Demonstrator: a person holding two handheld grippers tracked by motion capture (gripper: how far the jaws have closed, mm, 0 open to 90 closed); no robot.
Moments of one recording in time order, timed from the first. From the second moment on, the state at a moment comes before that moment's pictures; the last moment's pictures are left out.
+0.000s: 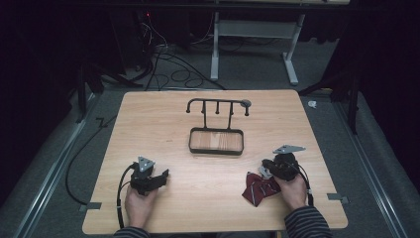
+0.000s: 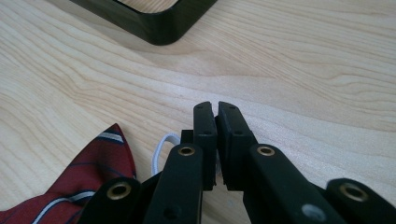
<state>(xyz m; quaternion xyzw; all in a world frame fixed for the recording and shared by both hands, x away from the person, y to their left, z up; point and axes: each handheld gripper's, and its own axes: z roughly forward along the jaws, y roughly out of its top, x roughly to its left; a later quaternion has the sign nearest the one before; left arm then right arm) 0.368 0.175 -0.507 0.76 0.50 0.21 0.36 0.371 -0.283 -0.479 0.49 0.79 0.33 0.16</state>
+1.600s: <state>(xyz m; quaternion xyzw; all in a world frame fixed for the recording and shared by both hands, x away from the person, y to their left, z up) 0.368 0.175 -0.507 0.76 0.50 0.20 0.36 0.356 -0.258 -0.378 0.38 0.80 0.44 0.16</state>
